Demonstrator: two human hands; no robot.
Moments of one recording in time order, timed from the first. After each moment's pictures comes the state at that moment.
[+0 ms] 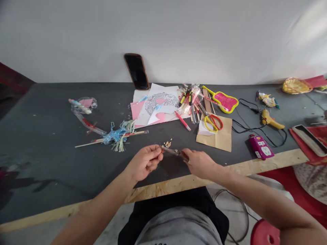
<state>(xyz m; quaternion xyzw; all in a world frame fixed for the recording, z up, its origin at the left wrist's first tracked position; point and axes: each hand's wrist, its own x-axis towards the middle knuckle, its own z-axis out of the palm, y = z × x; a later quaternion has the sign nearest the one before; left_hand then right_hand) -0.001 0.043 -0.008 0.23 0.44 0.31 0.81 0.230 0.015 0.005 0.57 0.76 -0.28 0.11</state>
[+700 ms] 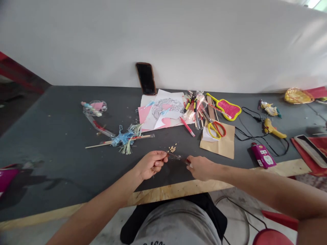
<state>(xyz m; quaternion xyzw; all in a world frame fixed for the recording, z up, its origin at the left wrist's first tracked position) -0.005 0.055 -0.019 0.14 0.50 0.25 0.81 0.227 0.027 0.001 0.58 0.73 -0.33 0.16</state>
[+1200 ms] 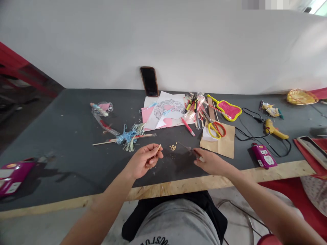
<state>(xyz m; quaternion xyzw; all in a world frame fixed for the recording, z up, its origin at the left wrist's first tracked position) -0.025 0.042 0.000 0.27 0.44 0.37 0.77 0.273 0.027 0.001 0.57 0.73 -0.37 0.00</state>
